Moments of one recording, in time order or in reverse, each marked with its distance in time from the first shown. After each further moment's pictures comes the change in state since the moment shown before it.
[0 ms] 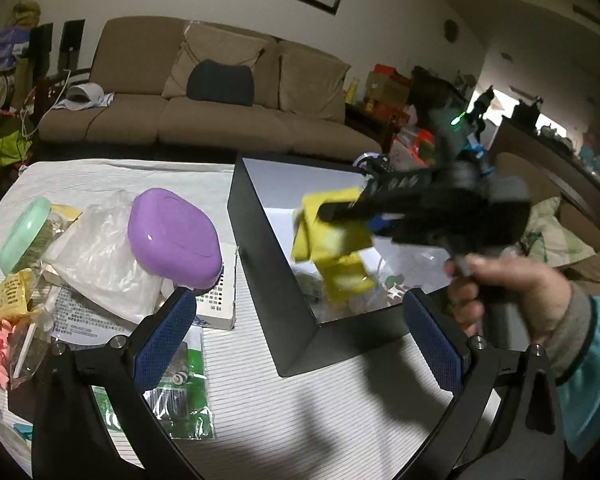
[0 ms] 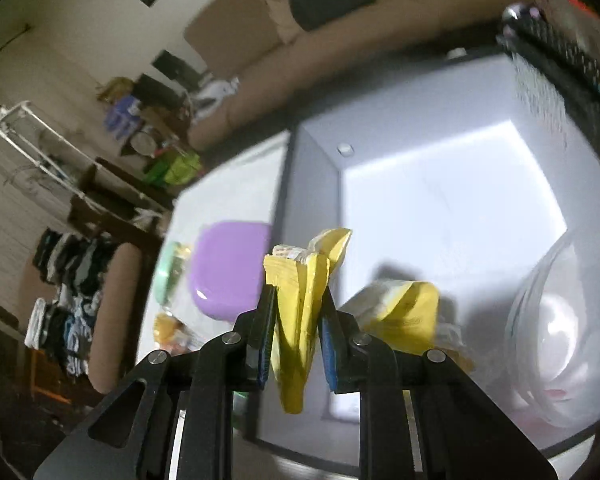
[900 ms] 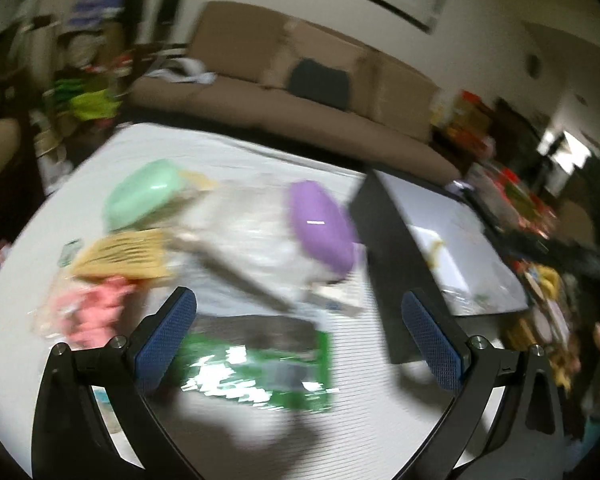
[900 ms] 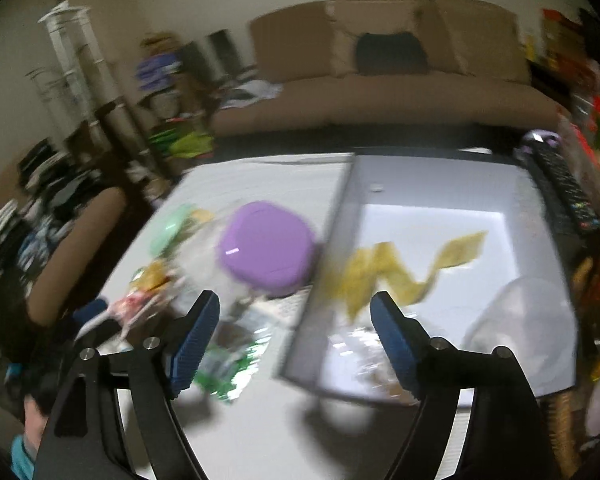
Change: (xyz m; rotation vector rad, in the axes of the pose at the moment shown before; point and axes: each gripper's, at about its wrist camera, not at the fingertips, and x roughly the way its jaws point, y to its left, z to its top) left arm -0.069 0.130 -0.019 -0.252 -0.027 0.273; right arm -0.051 0.108 -0.063 -0.401 -0.110 -0.107
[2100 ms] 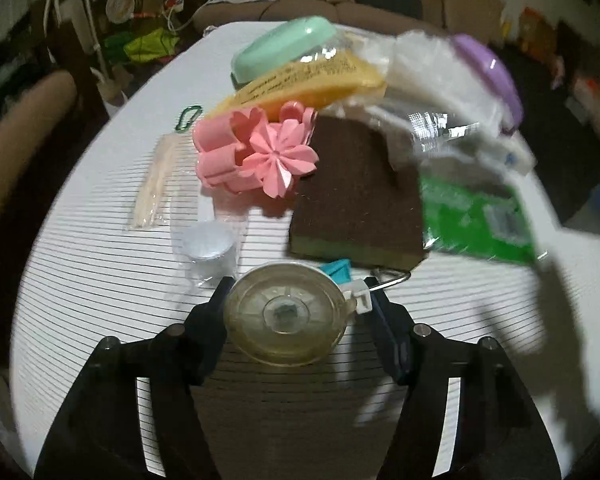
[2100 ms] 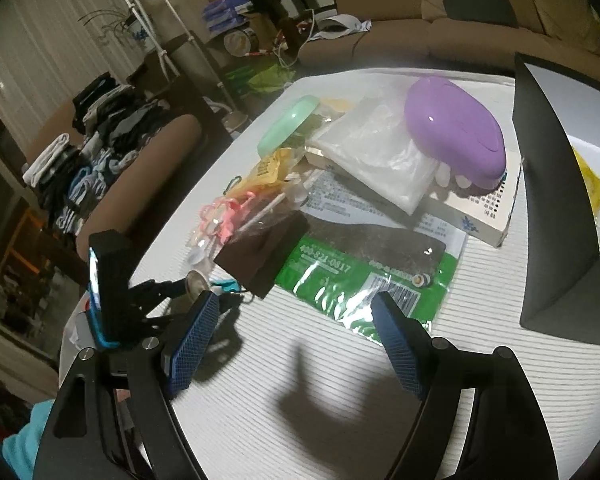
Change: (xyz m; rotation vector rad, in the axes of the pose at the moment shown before) left arm 0.041 0.110 -0.087 0.072 0.276 0.209; right arm 0.098 0.128 -0.087 -0.033 0.170 0.221
